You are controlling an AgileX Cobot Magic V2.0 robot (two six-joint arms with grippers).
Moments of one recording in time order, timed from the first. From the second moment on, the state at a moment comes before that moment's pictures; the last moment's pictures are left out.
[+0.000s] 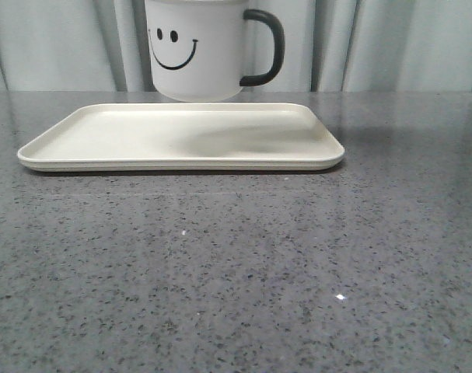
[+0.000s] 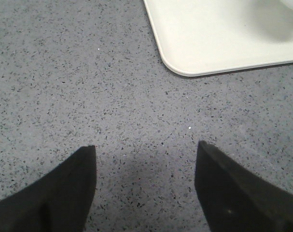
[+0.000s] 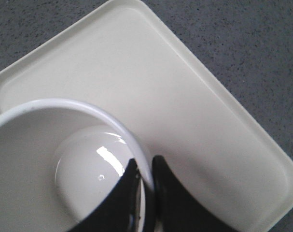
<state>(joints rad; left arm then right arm) -0.11 0.64 -0.68 -0.19 0.85 0.05 0.52 1.91 -2.01 0.29 1.08 -0.46</state>
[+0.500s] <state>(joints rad) -0.11 0.64 -0.68 -0.19 0.85 0.05 0.52 2.18 -2.34 0.35 1.25 -0.70</state>
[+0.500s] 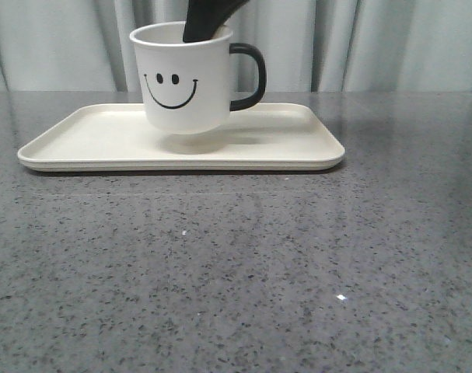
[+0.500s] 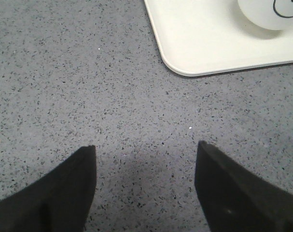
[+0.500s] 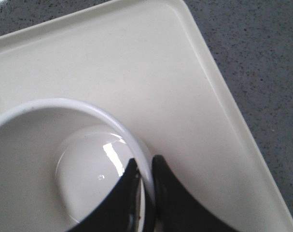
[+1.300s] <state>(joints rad) -0.11 0.64 -0.68 -0.19 0.85 0.05 0.52 2.22 -2.34 0.38 1.25 -0.72</state>
